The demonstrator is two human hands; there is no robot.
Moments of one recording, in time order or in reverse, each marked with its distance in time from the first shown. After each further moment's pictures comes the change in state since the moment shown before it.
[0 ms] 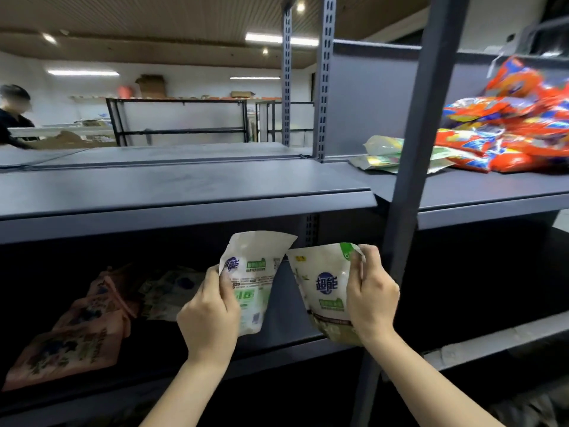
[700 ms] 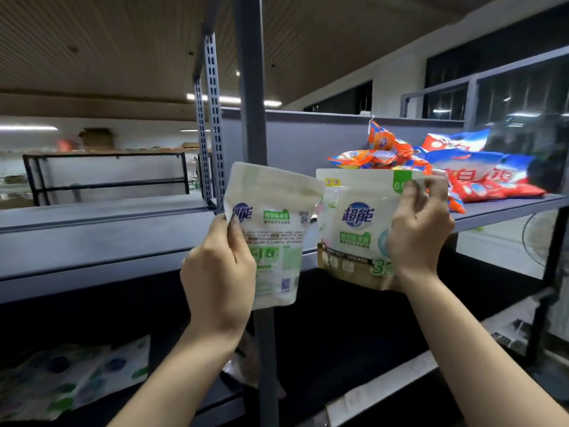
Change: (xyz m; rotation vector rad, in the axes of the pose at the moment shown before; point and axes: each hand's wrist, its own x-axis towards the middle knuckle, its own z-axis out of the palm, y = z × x) left_hand 0.035 0.270 0.011 -0.398 0.187 0.206; right_hand 0.191 0.102 -0.197 0.170 0.515 0.091
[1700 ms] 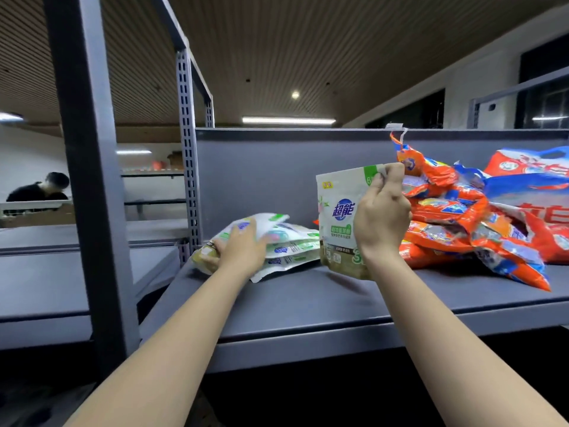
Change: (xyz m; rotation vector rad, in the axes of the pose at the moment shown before) left_hand 0.079 -0.025 0.304 0.443 -0.625 -0.481; right_hand 0.147 0.169 0.152 0.061 -0.207 -0.008
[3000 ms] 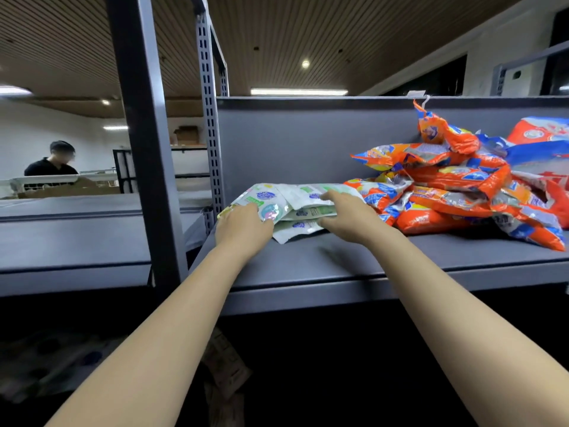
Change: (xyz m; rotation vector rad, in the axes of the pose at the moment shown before) left_hand -0.046 -0.035 -0.040 0.159 0.104 0.088; right_hand -0.048 -0.006 0.020 -0.366 -1.056 -0.163
